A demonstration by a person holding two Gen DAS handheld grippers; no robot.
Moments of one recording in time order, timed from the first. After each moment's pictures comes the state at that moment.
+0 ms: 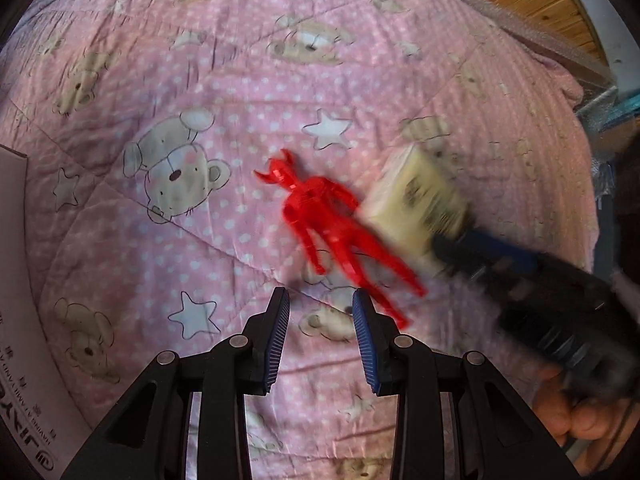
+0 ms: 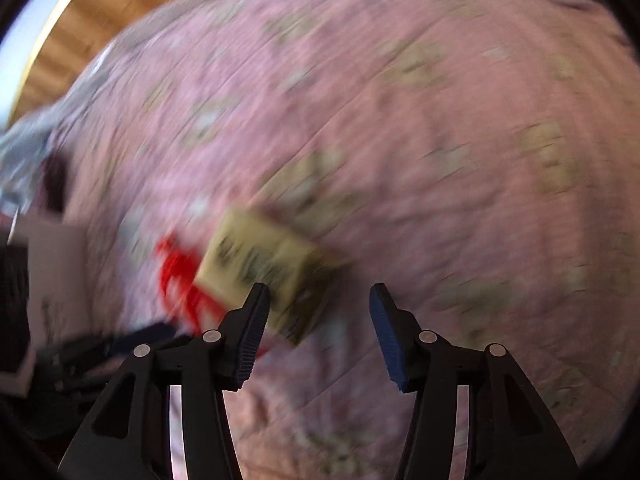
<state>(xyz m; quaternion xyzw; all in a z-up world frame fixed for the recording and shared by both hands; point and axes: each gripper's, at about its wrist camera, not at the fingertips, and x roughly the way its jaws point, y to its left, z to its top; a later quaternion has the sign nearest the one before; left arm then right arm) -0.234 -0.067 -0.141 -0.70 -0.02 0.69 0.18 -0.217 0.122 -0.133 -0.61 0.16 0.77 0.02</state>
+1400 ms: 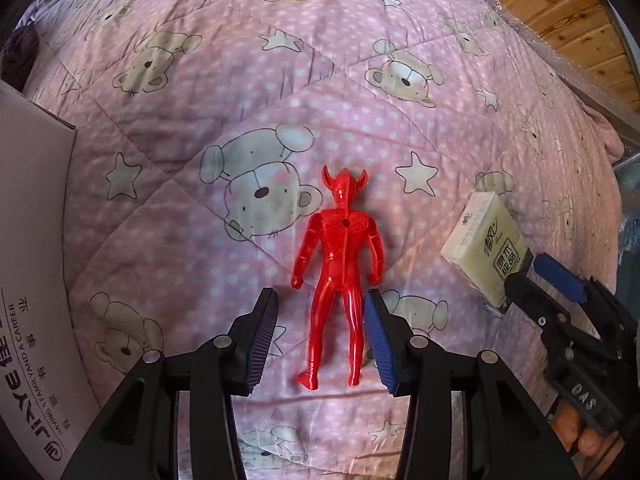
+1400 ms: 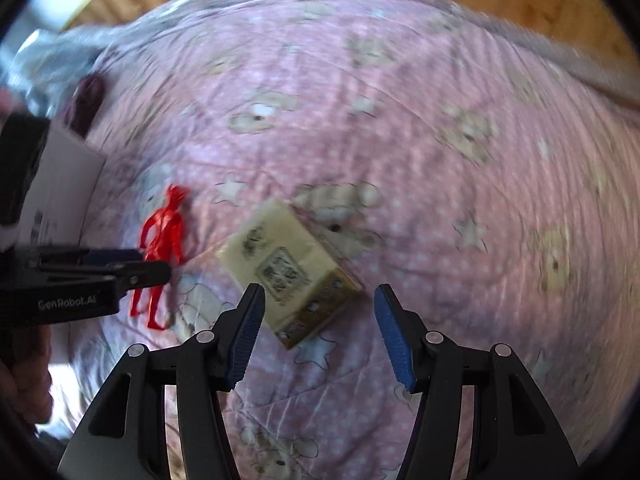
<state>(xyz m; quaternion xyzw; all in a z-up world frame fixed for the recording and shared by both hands) -0.261 -0.106 -0.131 -0.70 -0.06 0.70 0.10 -0.221 0.085 -0.116 -0.60 -0.02 0.79 -0.12</state>
